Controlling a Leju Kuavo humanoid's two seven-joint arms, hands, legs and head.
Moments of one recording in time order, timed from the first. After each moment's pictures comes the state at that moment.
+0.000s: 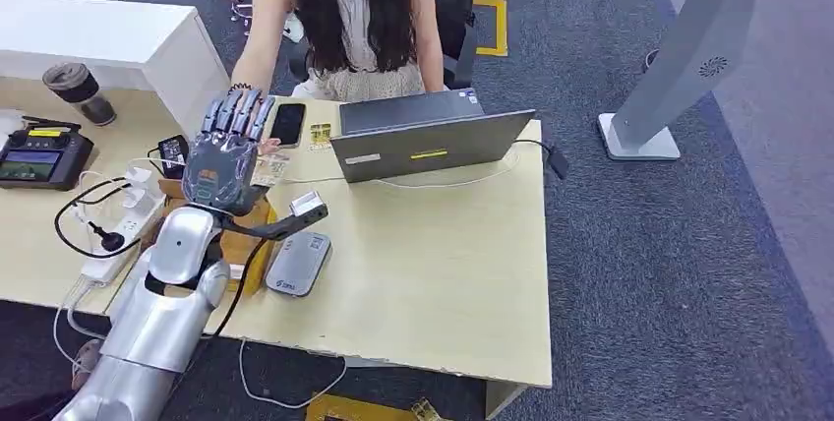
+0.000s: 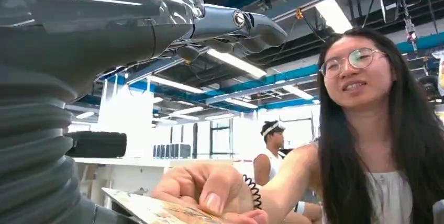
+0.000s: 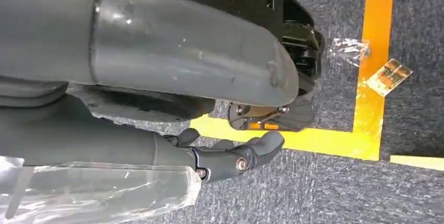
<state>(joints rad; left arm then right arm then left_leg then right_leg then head) -0.43 0.14 -0.24 -1.34 -1.55 0.37 0.05 -0.08 0.20 -1.07 -0.22 1.13 0.18 -0.34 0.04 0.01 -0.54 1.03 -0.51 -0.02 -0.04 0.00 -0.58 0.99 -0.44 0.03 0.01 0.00</state>
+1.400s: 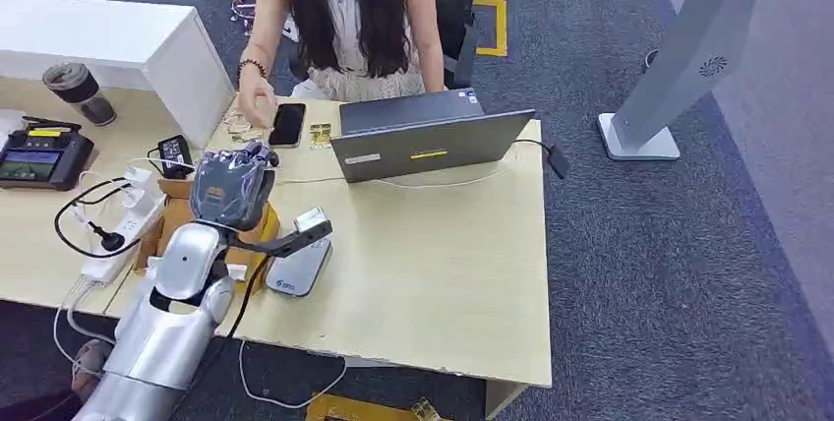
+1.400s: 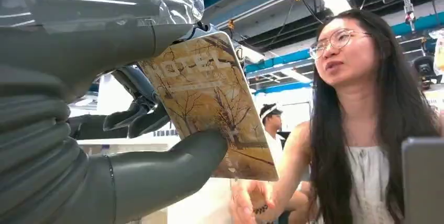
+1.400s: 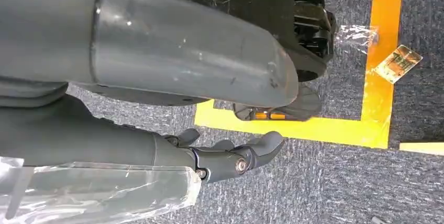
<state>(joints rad) -0.36 0.13 -0.24 -1.36 -1.54 0.35 0.05 -0.07 0.19 -1.07 -0.22 1.14 0.18 -0.34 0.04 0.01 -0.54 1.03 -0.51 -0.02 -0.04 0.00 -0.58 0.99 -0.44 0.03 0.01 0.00</state>
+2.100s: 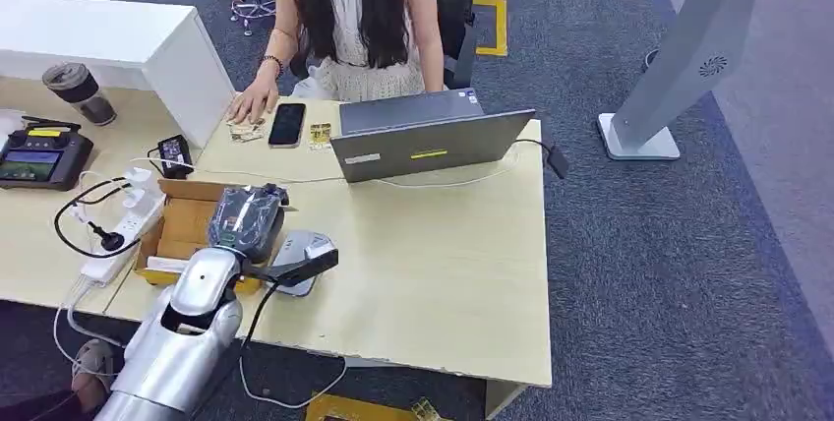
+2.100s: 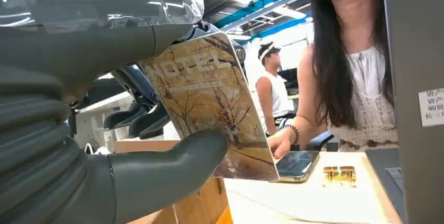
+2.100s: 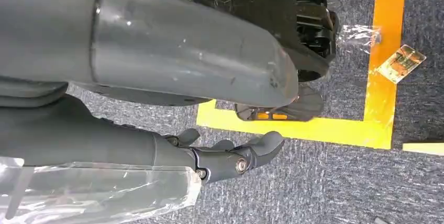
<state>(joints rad) -0.30 0.12 -0.26 -1.31 -1.54 0.19 0.09 -0.07 0.19 -1.07 -0.22 1.14 0.18 -0.33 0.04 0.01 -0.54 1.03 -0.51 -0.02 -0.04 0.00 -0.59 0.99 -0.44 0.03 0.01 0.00</state>
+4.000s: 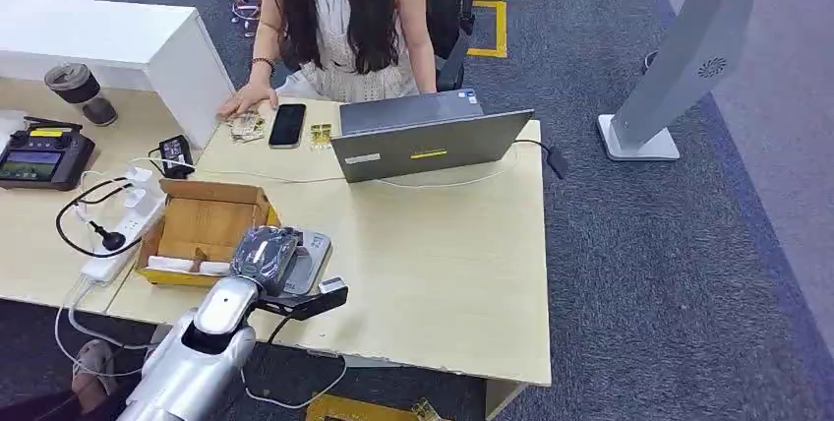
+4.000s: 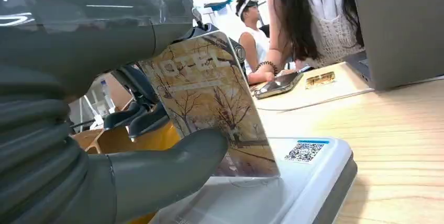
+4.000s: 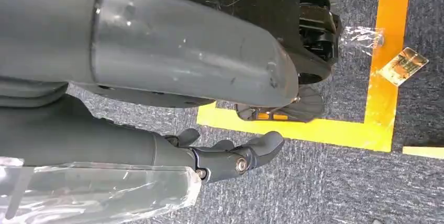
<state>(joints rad) -0.29 0.12 -0.32 -1.12 -1.57 0.13 0.10 -0.07 0.19 -1.07 -0.22 1.15 0.18 -0.33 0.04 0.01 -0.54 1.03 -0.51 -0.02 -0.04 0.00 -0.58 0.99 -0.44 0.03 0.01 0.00</state>
